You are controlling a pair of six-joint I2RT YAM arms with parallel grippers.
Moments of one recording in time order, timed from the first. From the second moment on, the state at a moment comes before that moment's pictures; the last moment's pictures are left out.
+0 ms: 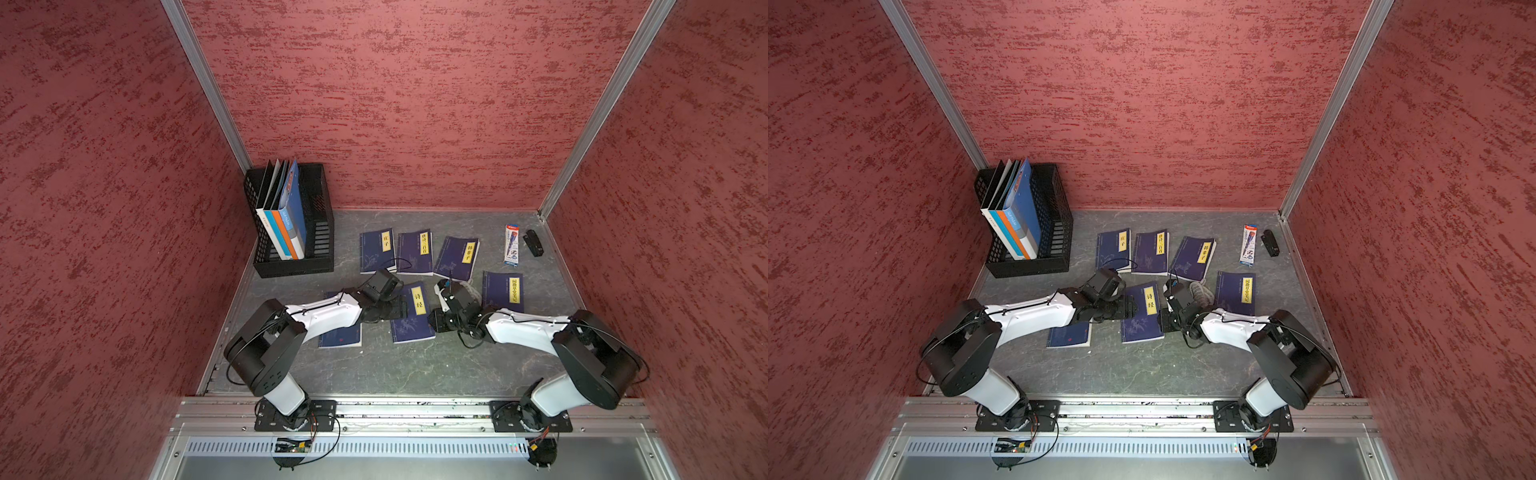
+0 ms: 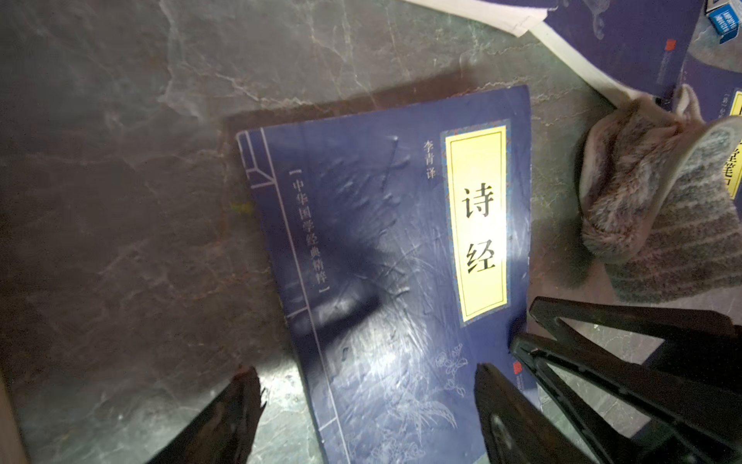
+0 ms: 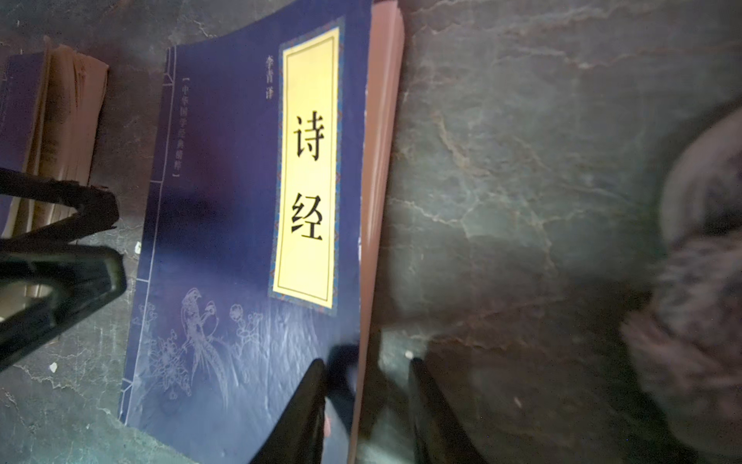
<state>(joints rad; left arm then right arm) -0.72 1.61 0.86 -0.25 0.07 -0.73 0.68 1.53 0.64 -0.04 -0.09 0.52</state>
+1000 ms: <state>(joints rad) -0.66 1.68 0.83 -0.10 0.23 -0.76 0.72 1.53 0.64 -0.07 -0.09 0.58</state>
